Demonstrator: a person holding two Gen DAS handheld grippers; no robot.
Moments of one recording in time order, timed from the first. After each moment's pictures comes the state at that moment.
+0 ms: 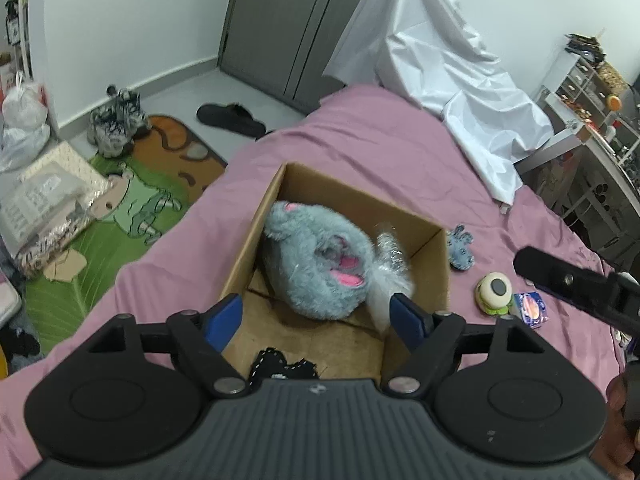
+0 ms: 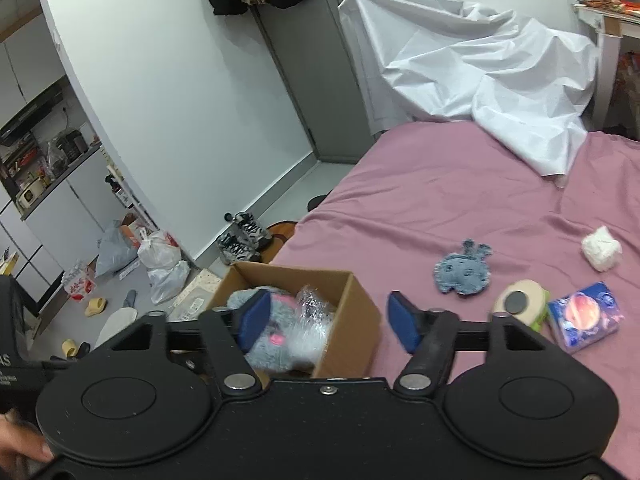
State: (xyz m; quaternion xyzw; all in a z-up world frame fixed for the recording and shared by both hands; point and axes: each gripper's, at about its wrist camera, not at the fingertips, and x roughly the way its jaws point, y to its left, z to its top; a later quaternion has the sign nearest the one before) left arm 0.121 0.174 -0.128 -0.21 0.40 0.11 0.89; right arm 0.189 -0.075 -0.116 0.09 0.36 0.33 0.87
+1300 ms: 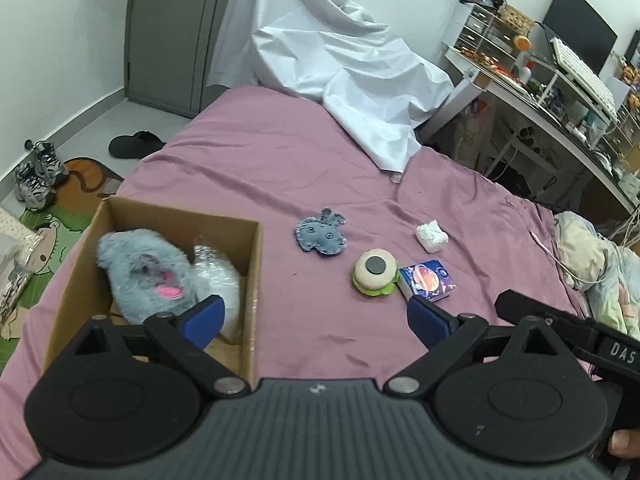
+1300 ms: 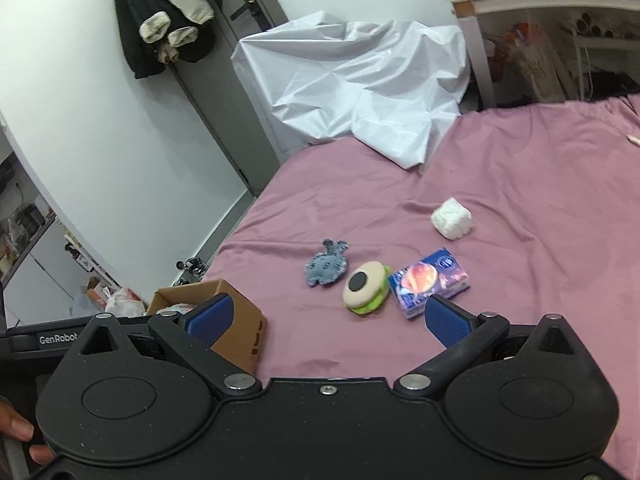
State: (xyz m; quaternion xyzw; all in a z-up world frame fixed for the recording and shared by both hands) left arm 0.156 0.063 -0.097 -0.15 0.40 0.00 0.91; right arm 0.189 -0.208 -0.138 0.17 0.37 0.24 0.88
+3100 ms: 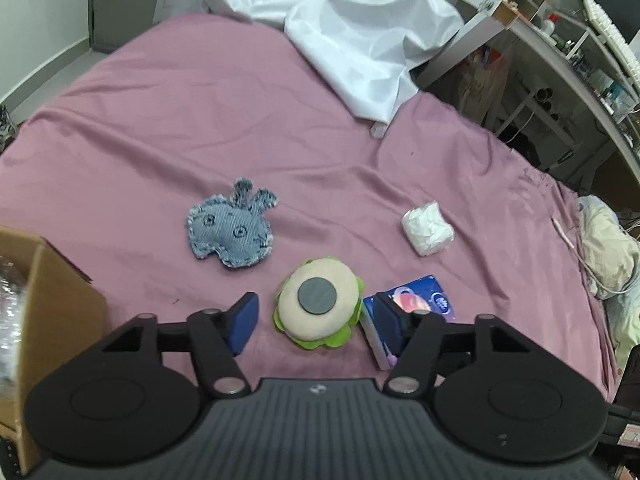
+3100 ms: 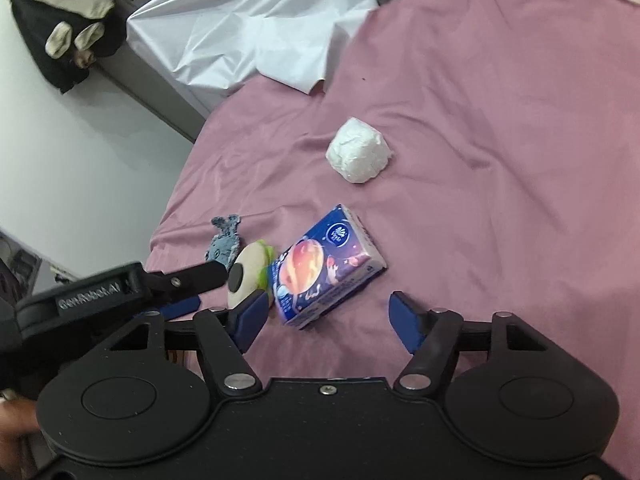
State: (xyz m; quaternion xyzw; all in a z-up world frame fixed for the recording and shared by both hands) left arm 0.296 -0.005 -0.186 -0.17 0.47 -0.01 0.87; right arm 0.289 -0.252 -0.247 0.27 0.48 0.21 0.81
